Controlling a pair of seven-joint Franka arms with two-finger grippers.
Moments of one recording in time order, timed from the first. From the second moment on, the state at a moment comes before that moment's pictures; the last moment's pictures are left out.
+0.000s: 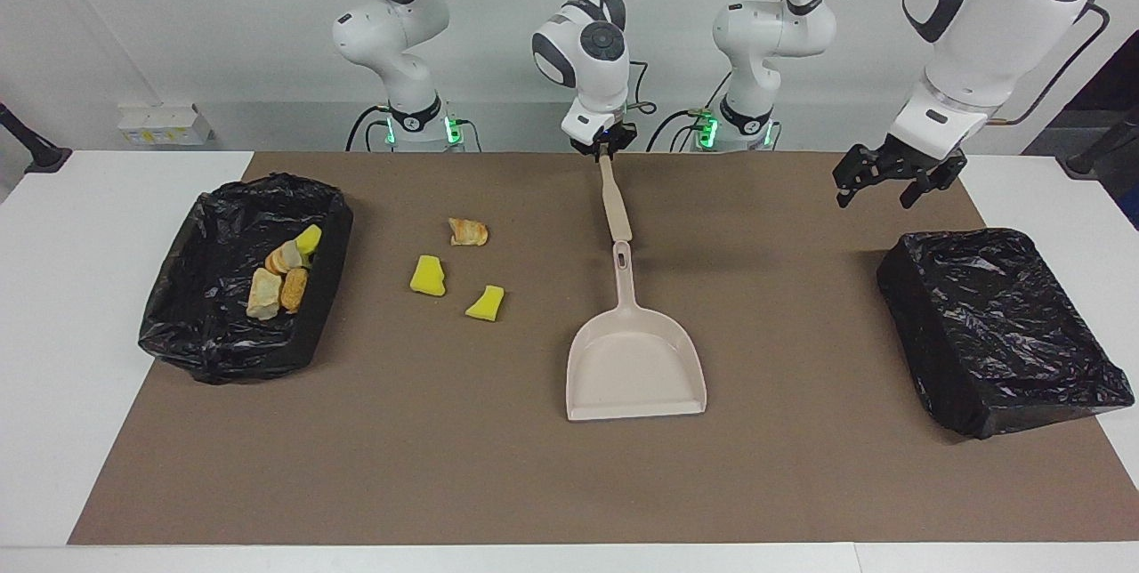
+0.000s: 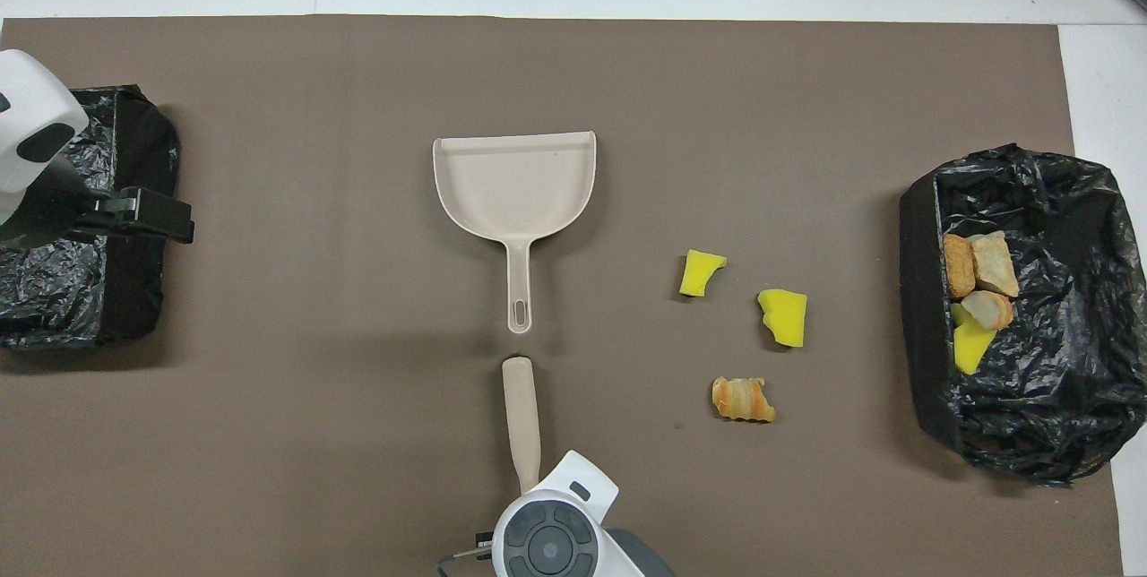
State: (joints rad) left arm -0.12 0.01 0.03 -1.67 -0.02 1.71 -0.01; right arm 0.66 0.04 0.30 -2.26 0.30 2.22 0.73
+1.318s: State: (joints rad) left arm -0.59 0.27 0.01 -1.84 -0.07 2.17 -0.42; right arm 0.16 -0.29 0.29 -2.36 -0.14 1.80 0.45
